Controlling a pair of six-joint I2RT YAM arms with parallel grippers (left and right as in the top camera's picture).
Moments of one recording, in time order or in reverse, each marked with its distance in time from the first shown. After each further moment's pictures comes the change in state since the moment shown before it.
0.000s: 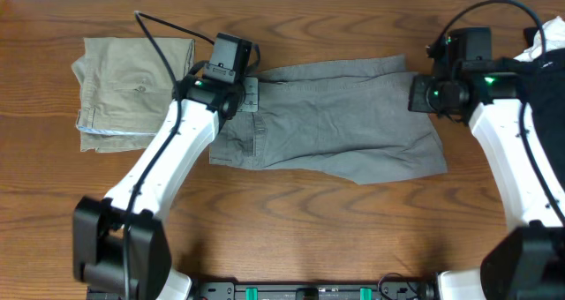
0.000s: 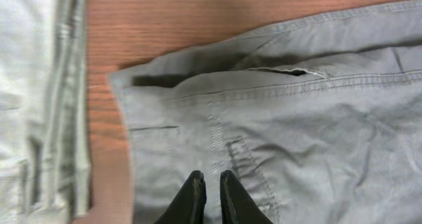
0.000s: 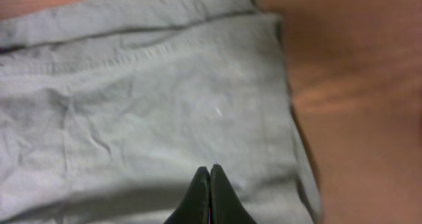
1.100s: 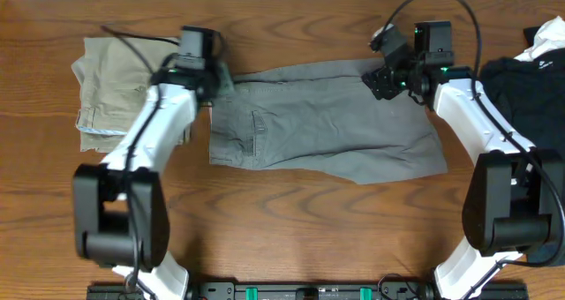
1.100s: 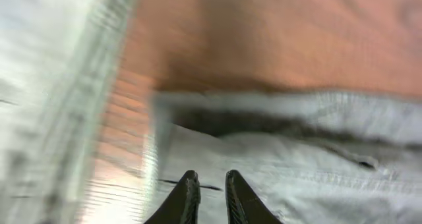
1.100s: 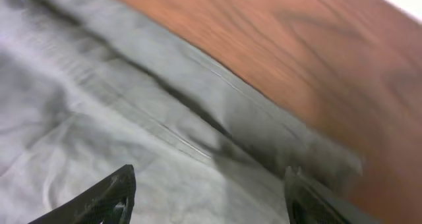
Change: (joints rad) left arm 0.214 0.086 0.000 0.144 0.105 -0.193; right arm 0.064 0.266 0.000 0.444 -0.254 -0.646
